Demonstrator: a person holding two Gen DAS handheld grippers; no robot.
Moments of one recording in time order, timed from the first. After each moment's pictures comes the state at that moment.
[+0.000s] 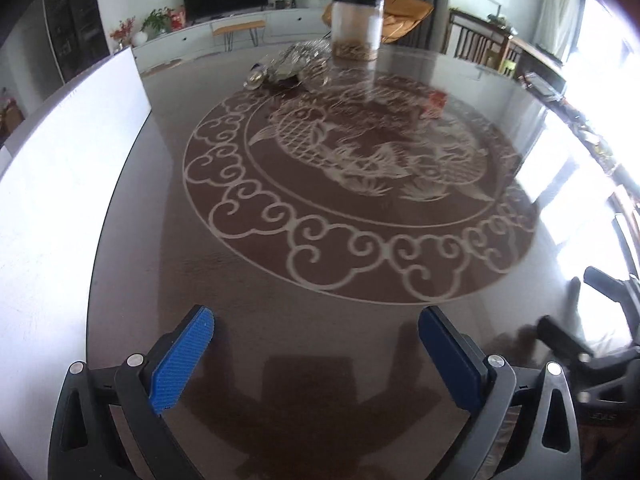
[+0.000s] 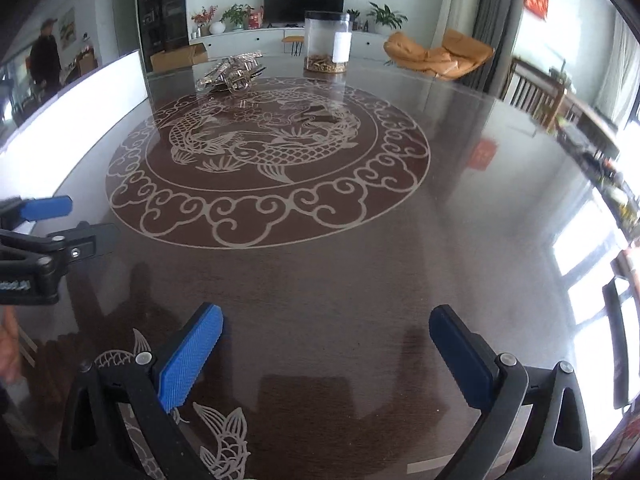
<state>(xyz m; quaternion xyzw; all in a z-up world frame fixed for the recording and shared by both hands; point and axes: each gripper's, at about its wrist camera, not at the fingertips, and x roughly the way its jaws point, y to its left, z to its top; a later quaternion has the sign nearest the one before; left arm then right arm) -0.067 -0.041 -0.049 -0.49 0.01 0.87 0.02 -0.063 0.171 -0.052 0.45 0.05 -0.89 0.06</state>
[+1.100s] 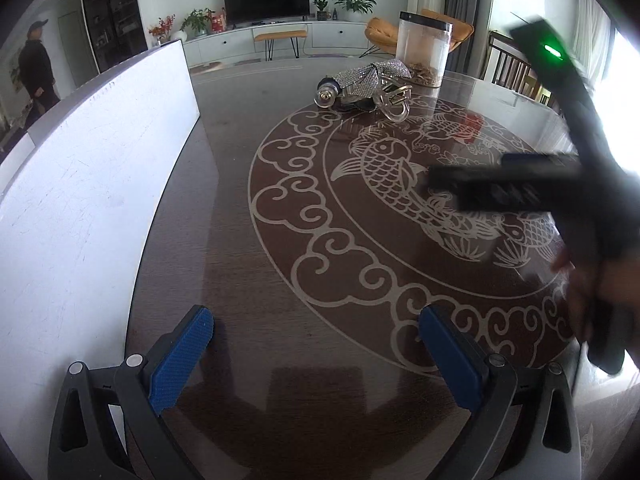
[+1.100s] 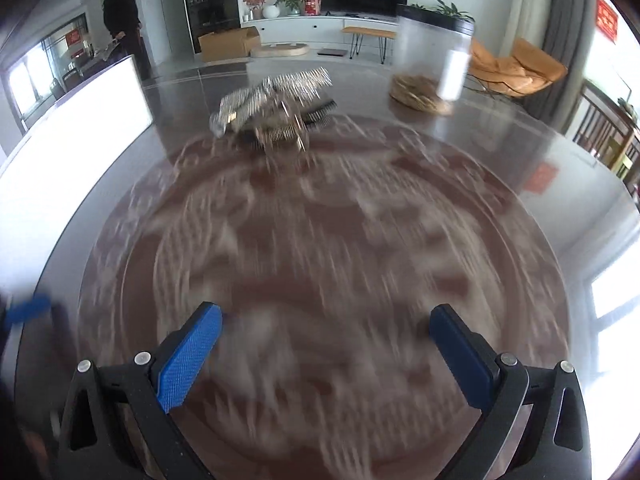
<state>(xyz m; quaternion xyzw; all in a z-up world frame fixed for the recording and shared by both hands) -0.106 -0.089 -0.053 -0.46 -0.02 0.88 -0.04 -0.258 0.071 -0.052 0.46 0.09 -0.87 0.15</state>
